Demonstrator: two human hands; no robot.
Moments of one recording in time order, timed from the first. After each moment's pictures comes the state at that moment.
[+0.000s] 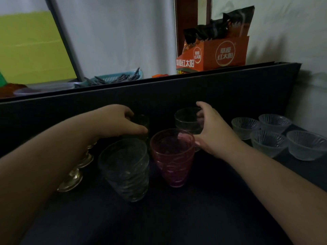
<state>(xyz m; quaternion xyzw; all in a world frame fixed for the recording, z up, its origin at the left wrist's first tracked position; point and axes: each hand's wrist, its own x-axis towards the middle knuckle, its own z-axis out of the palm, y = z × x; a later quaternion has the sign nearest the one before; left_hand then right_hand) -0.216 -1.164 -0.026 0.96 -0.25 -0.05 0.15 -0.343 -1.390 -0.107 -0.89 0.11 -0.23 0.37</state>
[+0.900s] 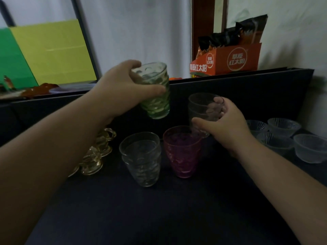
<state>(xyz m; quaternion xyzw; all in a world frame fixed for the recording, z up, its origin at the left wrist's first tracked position) -0.289 -1.150 0.023 0.86 -0.27 0.16 0.40 -0.349 -1.389 -0.103 -0.75 0.05 -0.35 0.56</state>
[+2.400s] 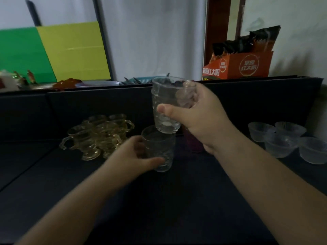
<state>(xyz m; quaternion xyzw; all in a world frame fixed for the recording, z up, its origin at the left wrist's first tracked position) -0.357 -1.082 -0.098 0.85 -0.17 -0.08 0.50 -0.390 -1.275 -0.043 -0.72 -0.11 -0.27 0.63</state>
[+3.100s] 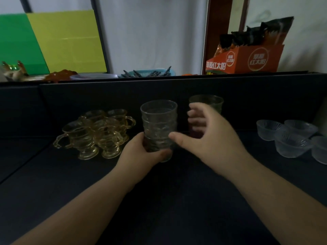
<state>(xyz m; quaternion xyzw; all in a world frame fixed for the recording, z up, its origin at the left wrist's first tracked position) -0.320 -1.098 -0.123 0.84 -0.13 -0.03 0.52 -0.399 -1.272 -0.086 -0.86 -0.02 -0.27 0.43</state>
